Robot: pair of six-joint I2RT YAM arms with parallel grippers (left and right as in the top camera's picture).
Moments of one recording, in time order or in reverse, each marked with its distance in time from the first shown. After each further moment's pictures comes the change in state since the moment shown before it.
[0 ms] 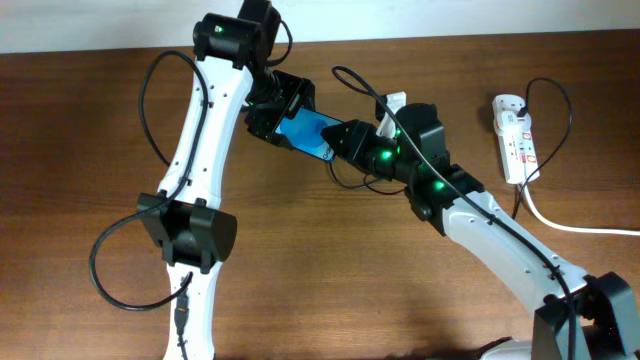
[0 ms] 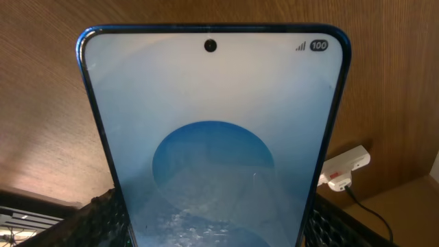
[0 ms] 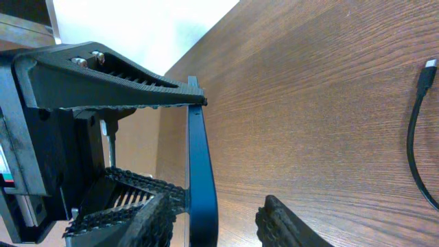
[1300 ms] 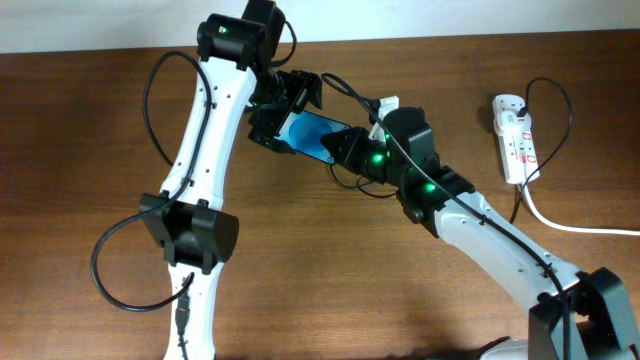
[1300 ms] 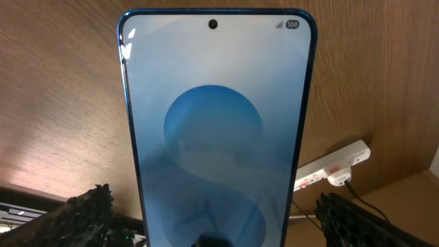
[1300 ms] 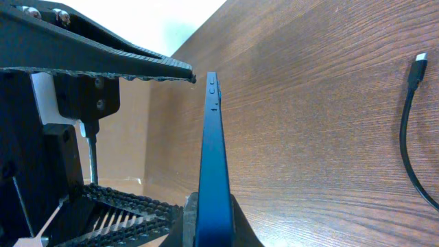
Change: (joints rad) left arm -0.012 0.001 0.003 0.002 0.011 -0.011; right arm 0.041 0.016 0.005 -0.013 0.071 0.002
